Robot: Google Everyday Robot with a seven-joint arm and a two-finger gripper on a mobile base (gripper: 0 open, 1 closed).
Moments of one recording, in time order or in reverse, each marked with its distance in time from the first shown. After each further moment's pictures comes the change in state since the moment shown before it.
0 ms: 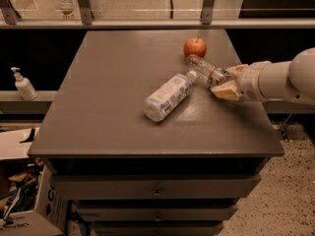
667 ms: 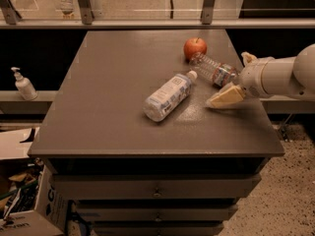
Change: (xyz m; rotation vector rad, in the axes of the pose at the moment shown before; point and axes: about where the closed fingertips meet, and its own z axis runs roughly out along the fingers) arm -0.009 -0.007 -0.008 0.009 -0.015 0.006
